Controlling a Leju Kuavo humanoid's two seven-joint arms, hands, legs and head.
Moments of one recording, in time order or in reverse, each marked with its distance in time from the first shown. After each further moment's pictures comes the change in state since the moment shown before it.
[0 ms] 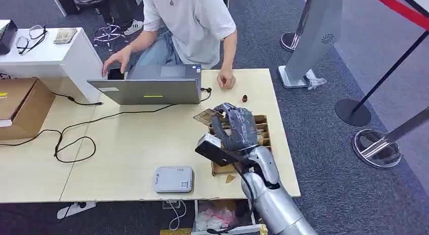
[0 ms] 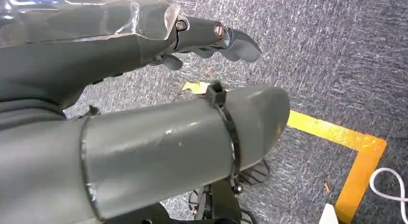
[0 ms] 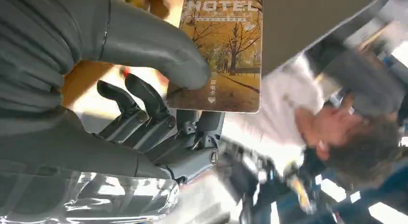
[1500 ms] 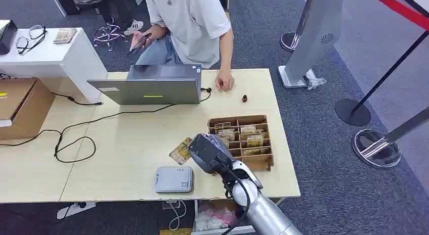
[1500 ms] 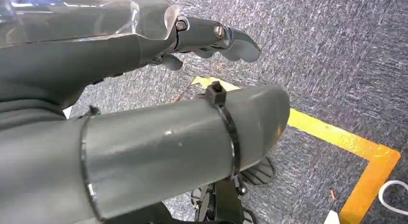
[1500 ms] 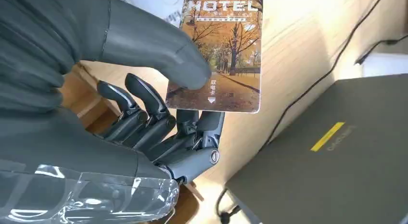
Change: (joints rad) left arm 0.003 -0.002 0.045 0.000 0.026 0.007 0.026; right arm 0.019 0.027 0.104 0.079 -0.463 0.313 0.237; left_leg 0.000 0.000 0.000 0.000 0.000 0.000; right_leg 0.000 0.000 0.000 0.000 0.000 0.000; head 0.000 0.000
